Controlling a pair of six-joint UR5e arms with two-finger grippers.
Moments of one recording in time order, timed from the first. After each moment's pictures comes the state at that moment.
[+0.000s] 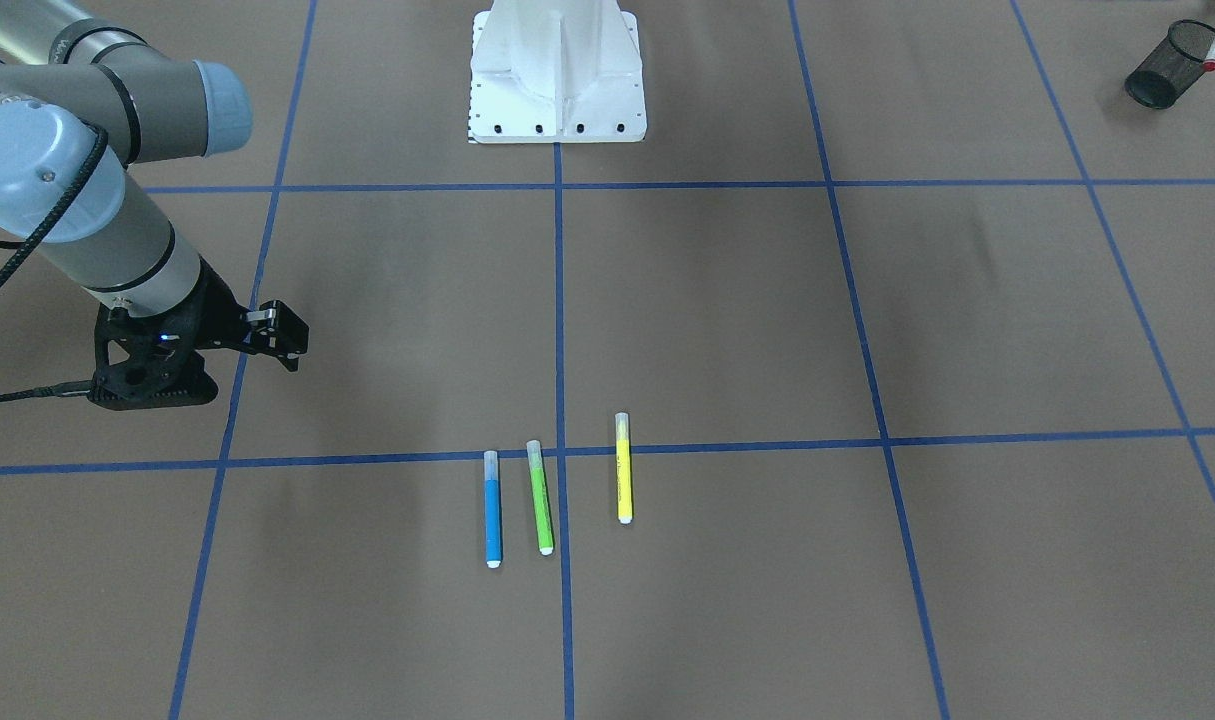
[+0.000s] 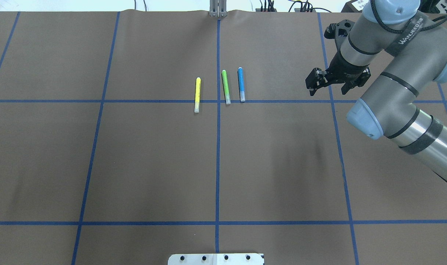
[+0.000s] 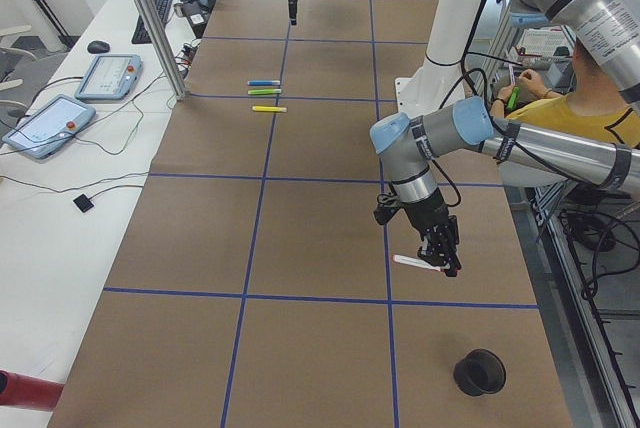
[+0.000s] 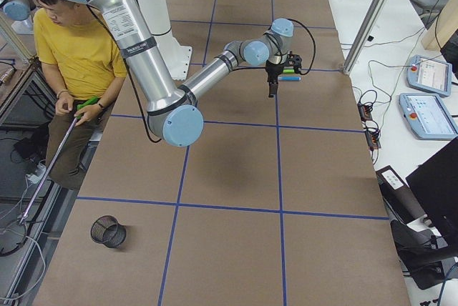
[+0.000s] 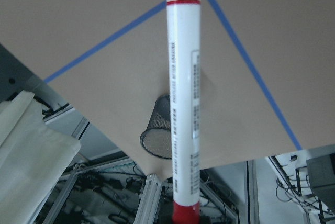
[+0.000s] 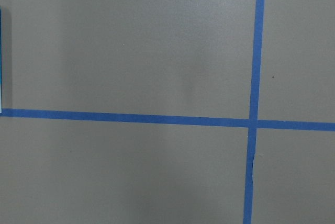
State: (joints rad) left arm -1.18 -0.90 -2.43 -0.93 -1.84 0.40; right arm 0.91 -1.09 1.73 -1.68 2.16 0.78
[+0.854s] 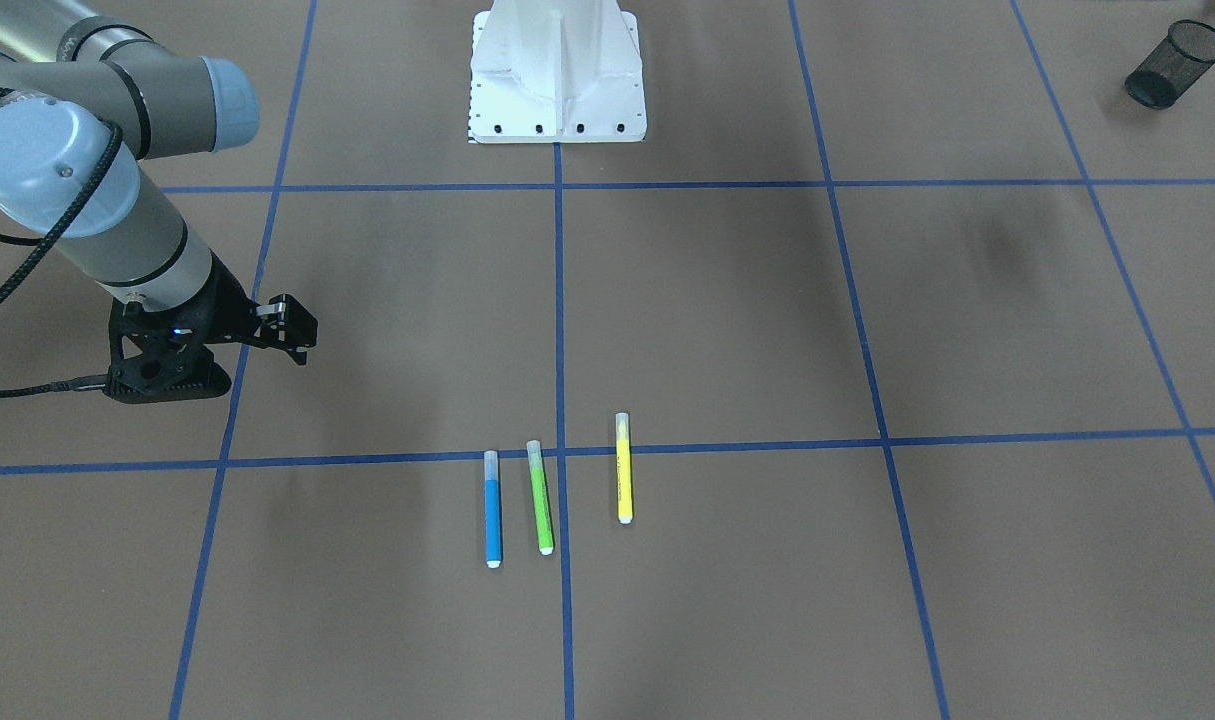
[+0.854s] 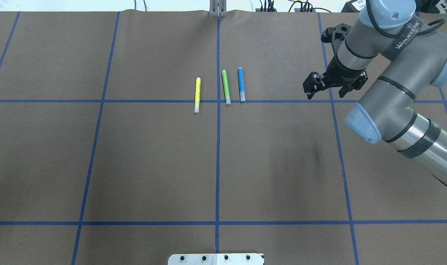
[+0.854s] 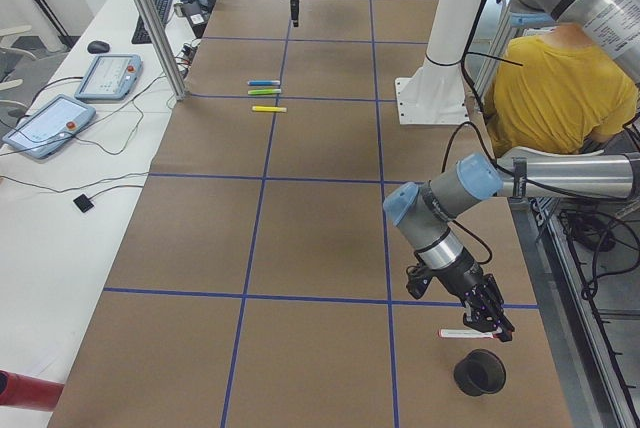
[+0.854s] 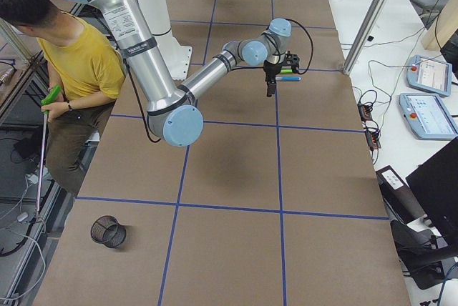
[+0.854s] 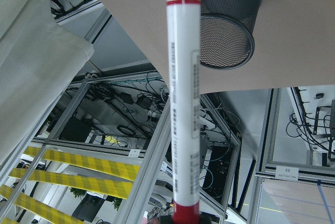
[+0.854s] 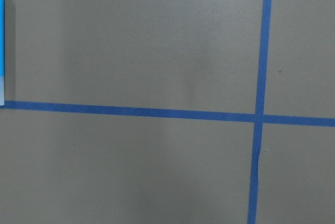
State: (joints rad) left arm -1.17 -0.84 -2.18 -1.00 -1.75 0.34; right arm 0.89 -1.10 1.74 -1.68 2.16 0.78
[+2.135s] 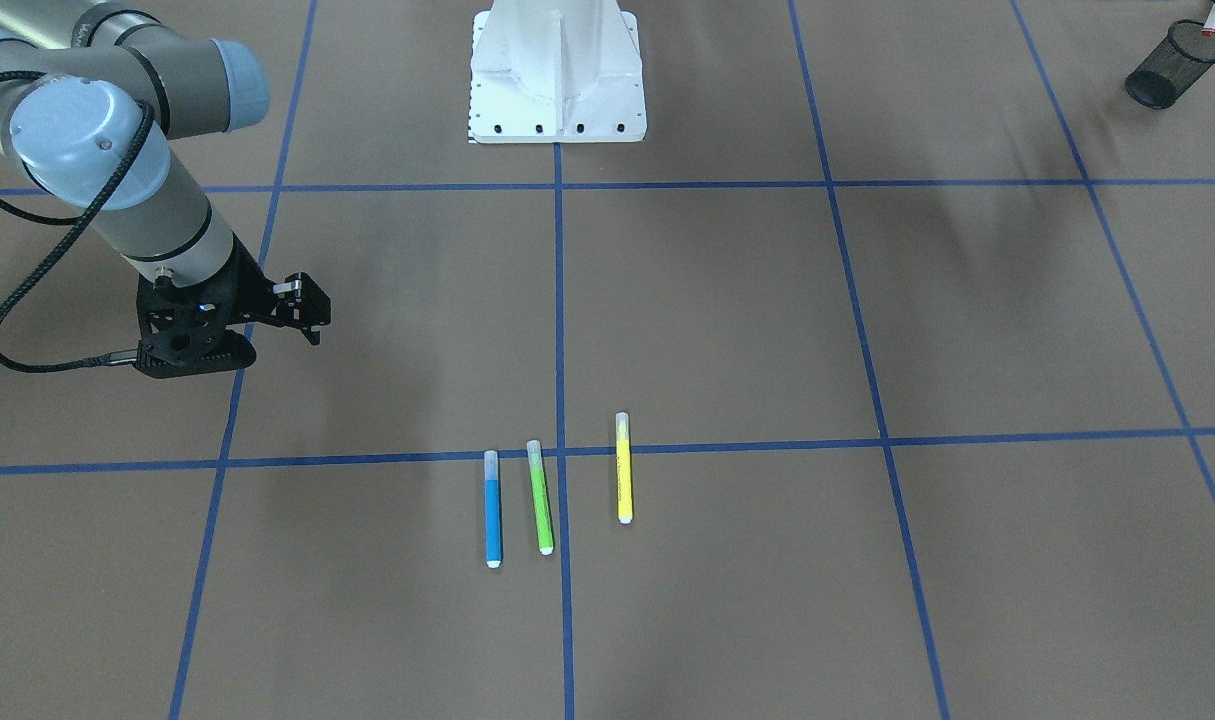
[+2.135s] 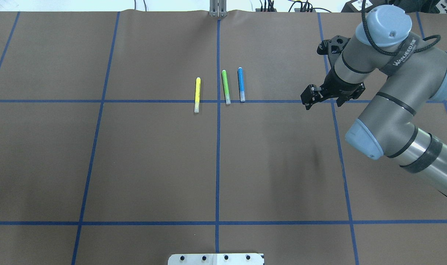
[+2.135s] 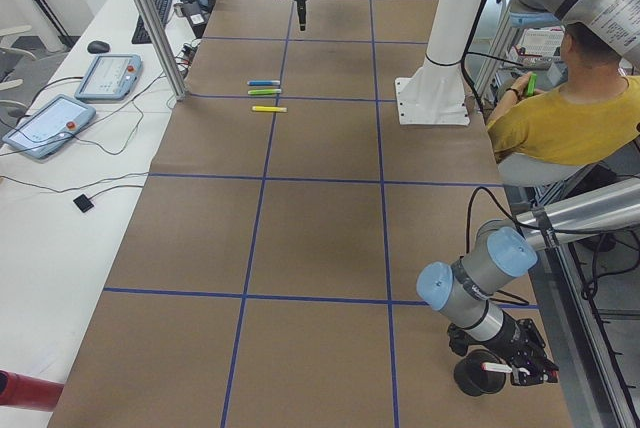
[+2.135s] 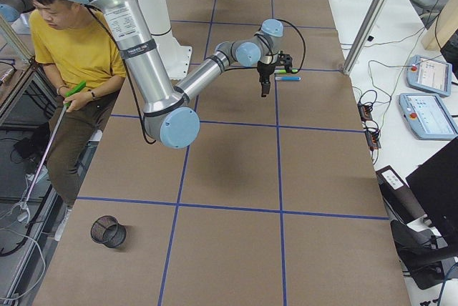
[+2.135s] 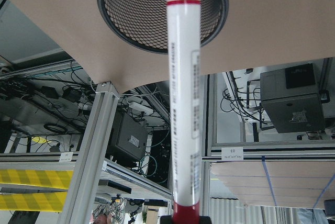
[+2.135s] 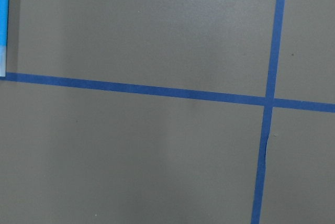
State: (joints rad) left arm -1.17 -0.77 -1.88 -1.23 -2.00 0.53; right arm 0.85 -1.15 1.79 -1.63 2.12 0.79
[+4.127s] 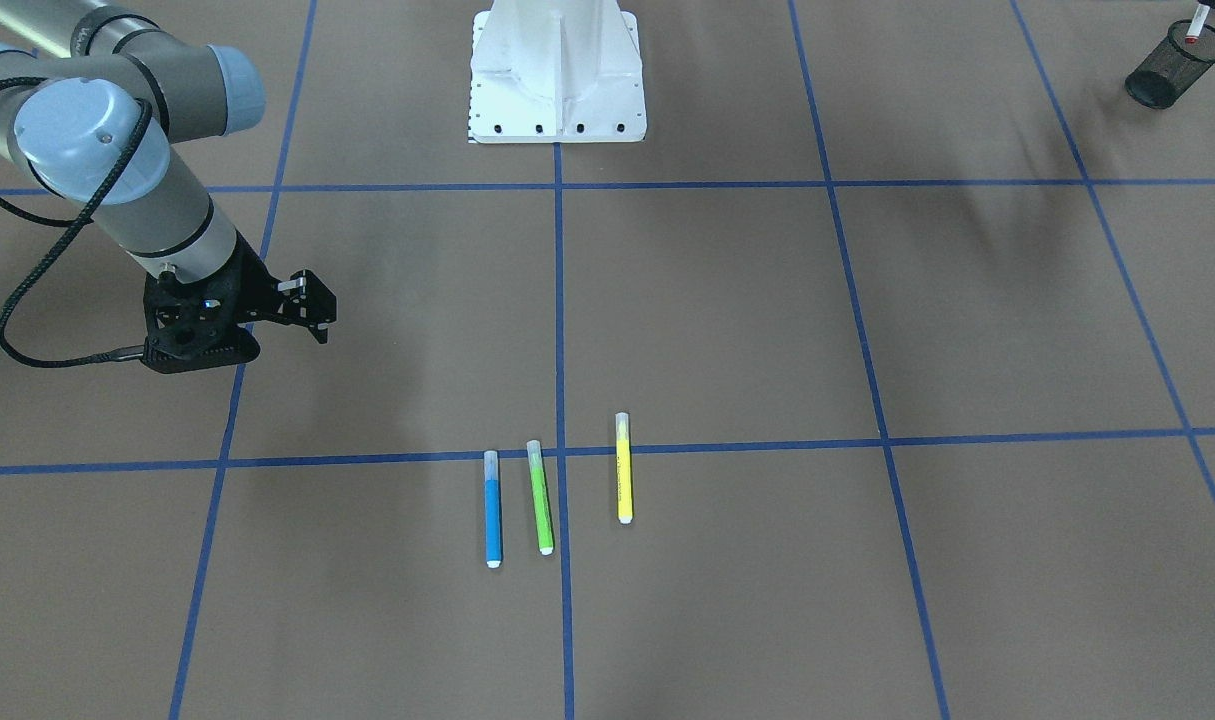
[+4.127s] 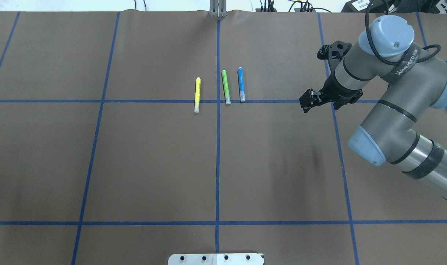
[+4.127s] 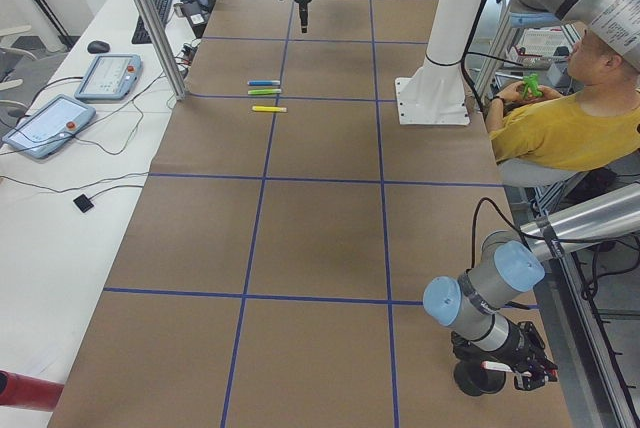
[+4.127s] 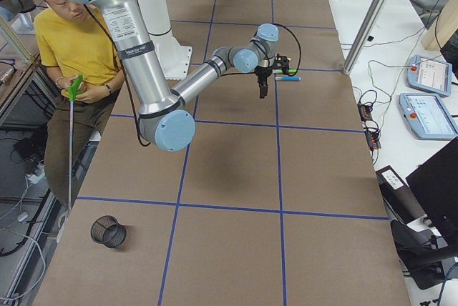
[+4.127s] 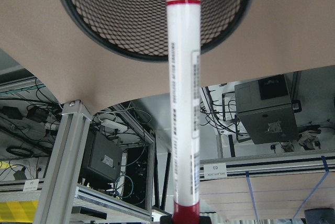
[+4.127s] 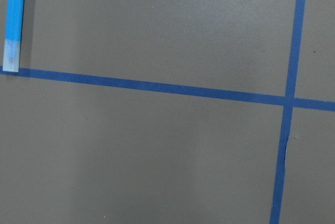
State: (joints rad) left arm -1.17 -0.77 -1.83 -1.27 -2.10 0.54; right arm 0.83 -1.17 1.79 -1.55 2.12 0.83
